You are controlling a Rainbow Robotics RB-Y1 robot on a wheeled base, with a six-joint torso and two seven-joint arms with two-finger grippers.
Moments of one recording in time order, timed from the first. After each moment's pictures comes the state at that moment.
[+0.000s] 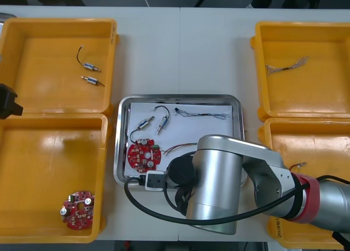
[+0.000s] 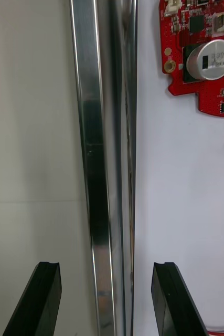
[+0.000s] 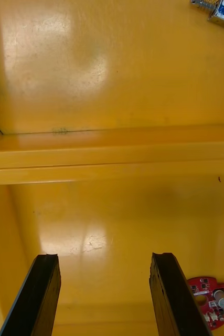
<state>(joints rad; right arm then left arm) -0.65 -0.47 1.07 -2.09 -0.41 1.69 1.69 -0.32 0.82 0.28 -2.05 0.81 1.91 -1.33</state>
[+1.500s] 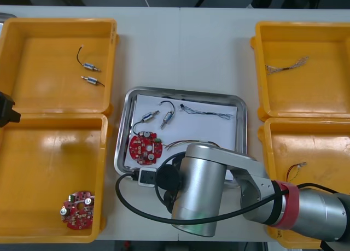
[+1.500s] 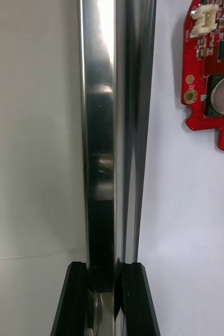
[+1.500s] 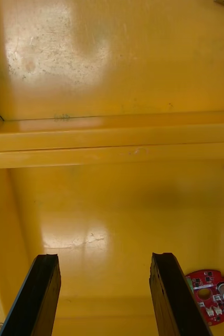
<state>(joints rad) -0.61 -0.39 1.09 -1.97 -0.28 1.61 1.69 -0.27 0.81 0.30 -2.10 0.81 1.91 -1.33</state>
